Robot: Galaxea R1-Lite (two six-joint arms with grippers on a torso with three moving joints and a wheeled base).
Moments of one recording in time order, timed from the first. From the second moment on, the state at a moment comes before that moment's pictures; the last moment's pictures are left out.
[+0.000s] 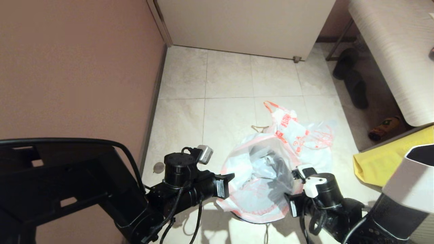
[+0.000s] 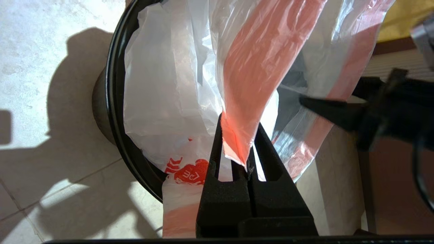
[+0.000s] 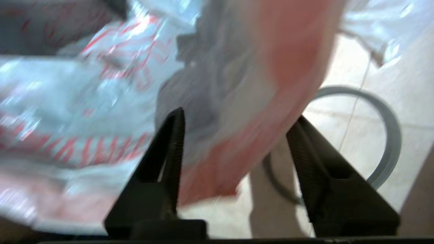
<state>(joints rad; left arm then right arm) -0.63 2.10 -0.64 -1.17 -0.17 -0.30 0.55 2.09 -0.52 -0.98 -0.38 0.16</state>
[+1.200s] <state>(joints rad) -0.57 2.13 -0.62 -1.17 -0.15 -0.24 0.47 2.12 -0.29 -1.18 -0.29 -0.08</state>
